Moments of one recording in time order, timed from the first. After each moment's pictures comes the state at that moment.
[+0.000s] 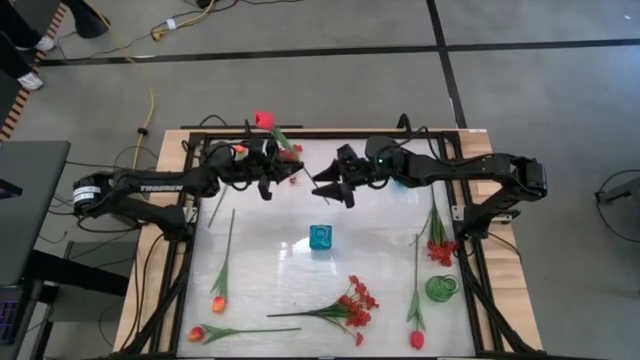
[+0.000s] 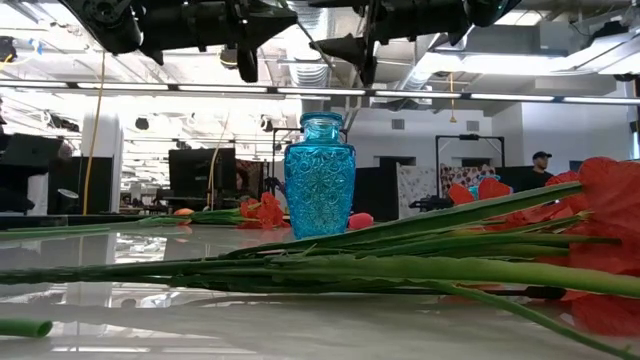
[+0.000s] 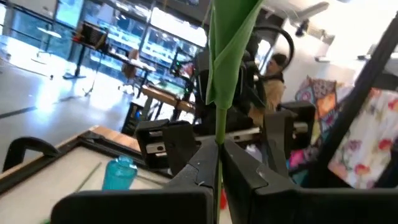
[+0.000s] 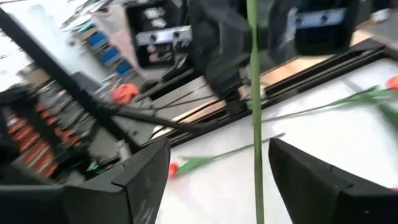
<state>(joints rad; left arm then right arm) 0.35 1.21 0.63 0.76 0.31 -0.44 -0.21 1.50 1.08 0.26 -0.38 0.47</state>
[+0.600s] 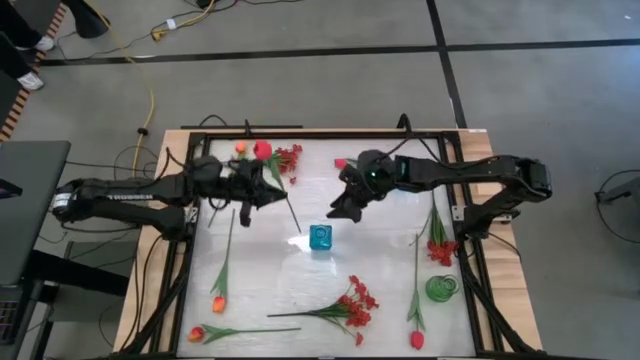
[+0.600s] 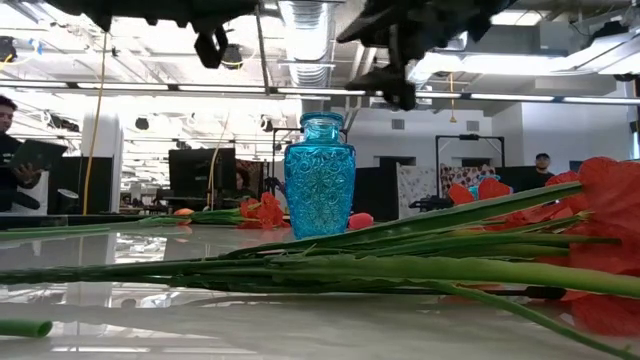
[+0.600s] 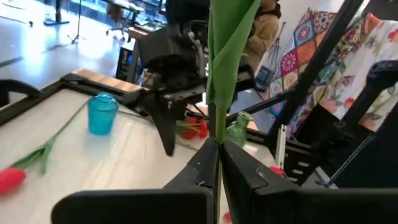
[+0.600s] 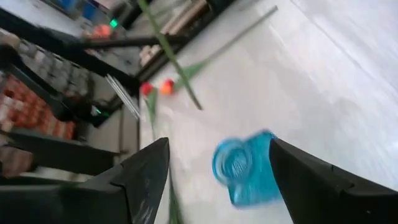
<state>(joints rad) 0.16 0.93 0.63 0.23 0.23 -0.33 -0.15 1.46 1.08 -0.17 -0.39 0.61</state>
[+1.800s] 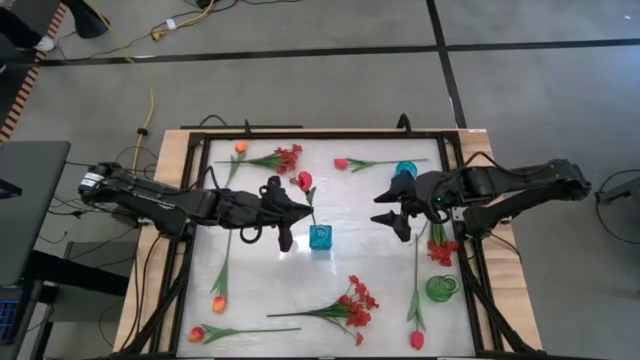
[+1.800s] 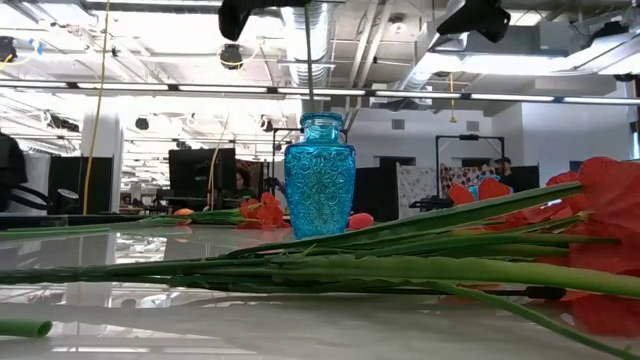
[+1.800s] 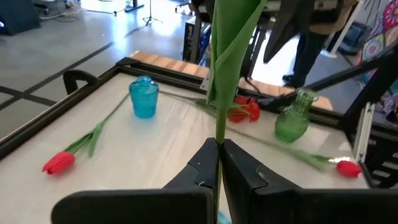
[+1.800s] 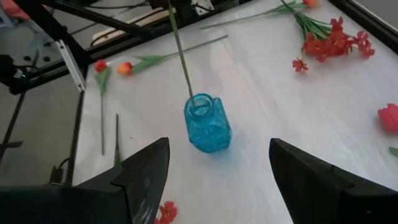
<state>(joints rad) -0.19 1.28 0.96 0.01 -0.39 -0.28 0.14 1.05 1.06 -0.59 0.16 0.44</state>
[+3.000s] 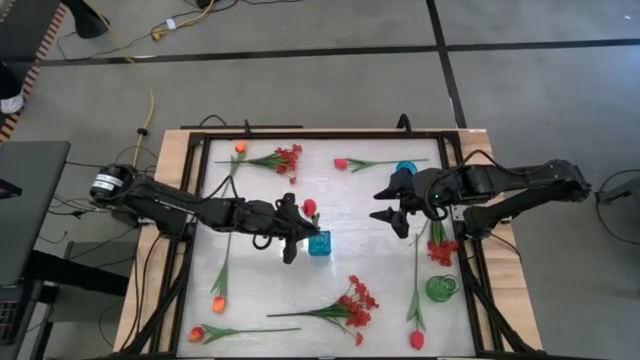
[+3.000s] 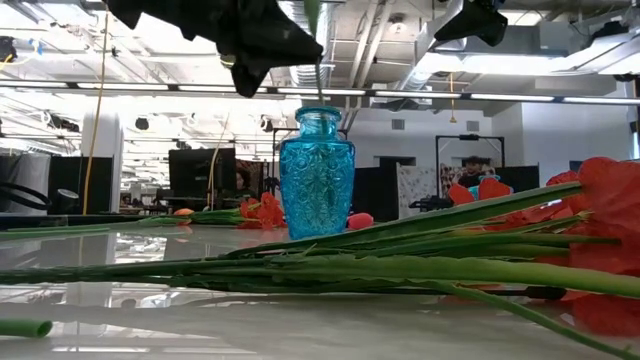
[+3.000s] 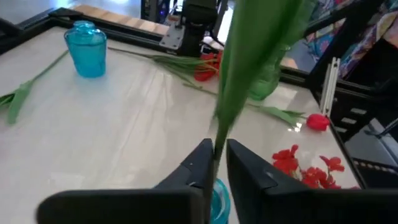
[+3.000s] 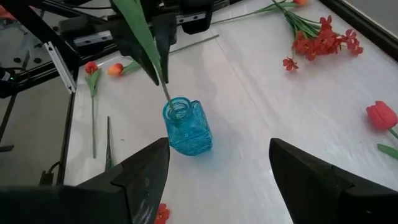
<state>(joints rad) -0.15 1.40 0.80 0.27 -0.14 -0.31 0.12 1.05 1.06 -0.59 0.16 0.44</state>
